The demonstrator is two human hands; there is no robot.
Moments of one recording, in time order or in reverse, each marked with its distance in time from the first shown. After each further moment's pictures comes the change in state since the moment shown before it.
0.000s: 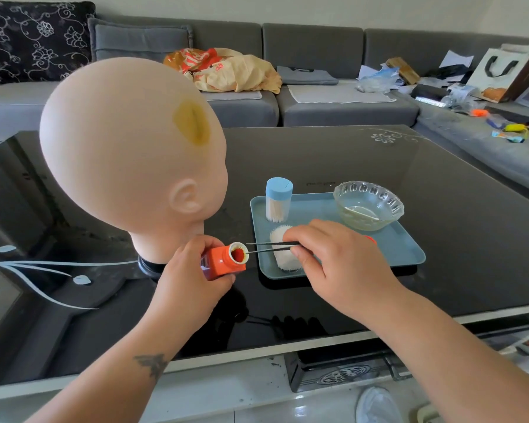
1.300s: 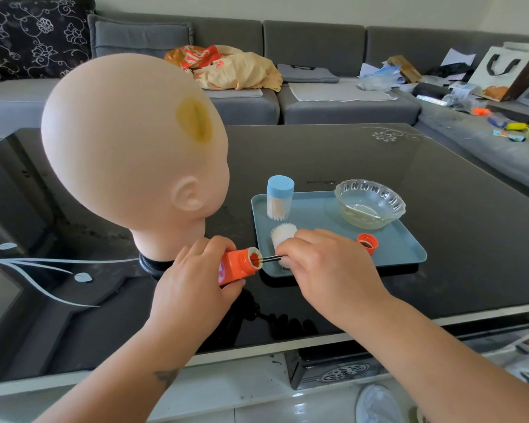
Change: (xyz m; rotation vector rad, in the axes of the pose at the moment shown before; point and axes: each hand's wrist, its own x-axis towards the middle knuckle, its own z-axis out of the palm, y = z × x) left_hand -0.009 0.004 0.005 0.402 0.084 0.284; right_hand 0.001 -0.017 0.010 -0.131 -0.071 0.034
